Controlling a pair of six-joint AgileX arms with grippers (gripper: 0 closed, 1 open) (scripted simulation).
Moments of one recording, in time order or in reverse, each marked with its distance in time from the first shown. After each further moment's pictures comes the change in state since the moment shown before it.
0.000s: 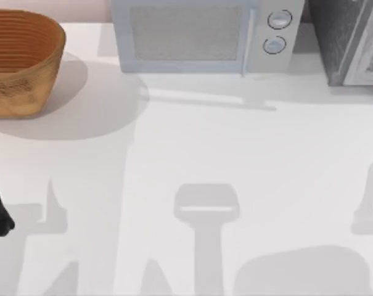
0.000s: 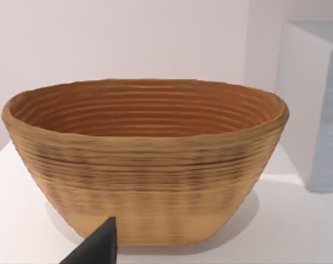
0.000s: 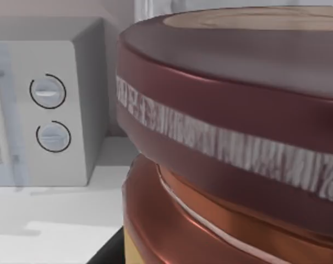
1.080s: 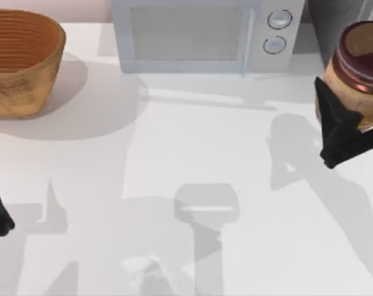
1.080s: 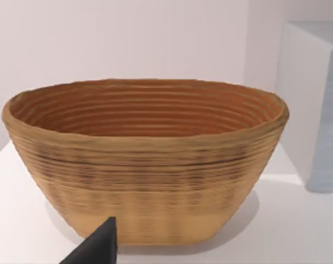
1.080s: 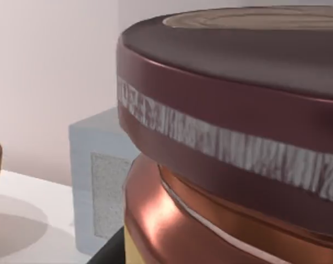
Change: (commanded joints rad) left arm 0.000 0.000 0.000 0.000 0.000 0.000; right arm 0.444 1.056 0.320 0.831 0.006 -0.002
